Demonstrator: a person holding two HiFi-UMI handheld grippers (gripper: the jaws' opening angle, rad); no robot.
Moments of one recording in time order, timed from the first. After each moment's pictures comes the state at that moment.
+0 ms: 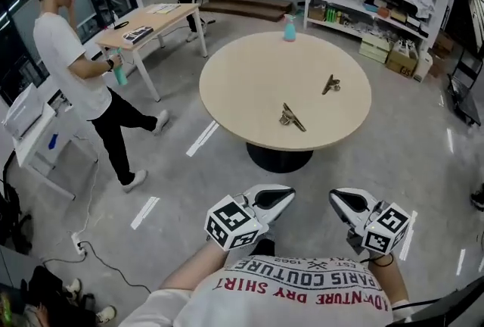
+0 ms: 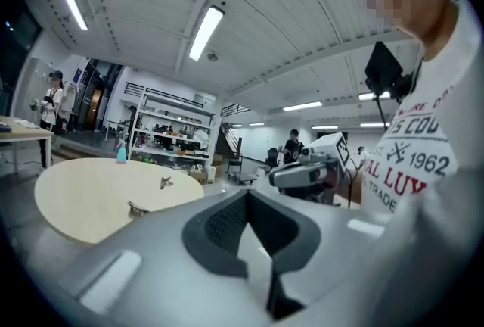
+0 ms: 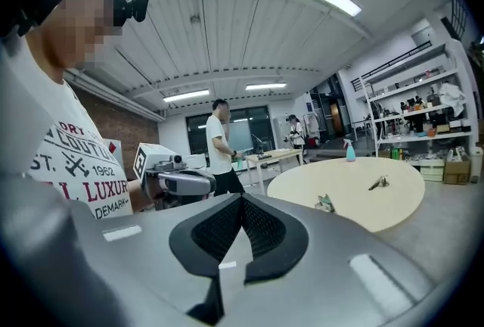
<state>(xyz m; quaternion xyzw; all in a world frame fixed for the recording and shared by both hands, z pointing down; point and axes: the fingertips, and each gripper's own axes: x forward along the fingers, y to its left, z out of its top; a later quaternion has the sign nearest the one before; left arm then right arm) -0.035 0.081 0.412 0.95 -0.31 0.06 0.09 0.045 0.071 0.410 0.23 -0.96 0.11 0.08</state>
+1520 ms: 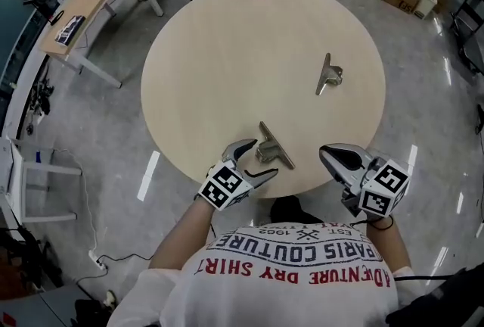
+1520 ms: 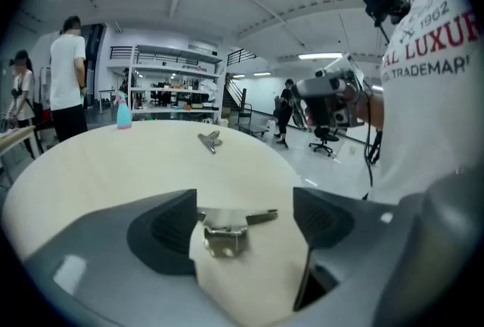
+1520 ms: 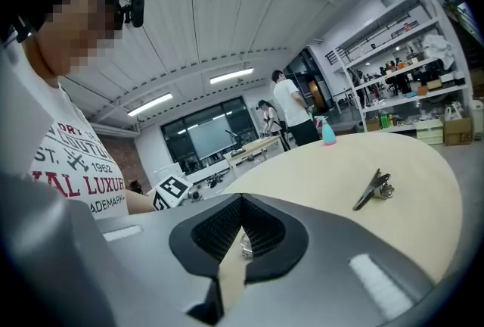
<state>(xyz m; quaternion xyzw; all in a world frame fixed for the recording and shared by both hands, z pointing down) -0.071 -0.320 0.577 0.92 -0.28 0.26 0.13 0.034 -0.324 0.460 0.25 -0.94 0.22 0.08</state>
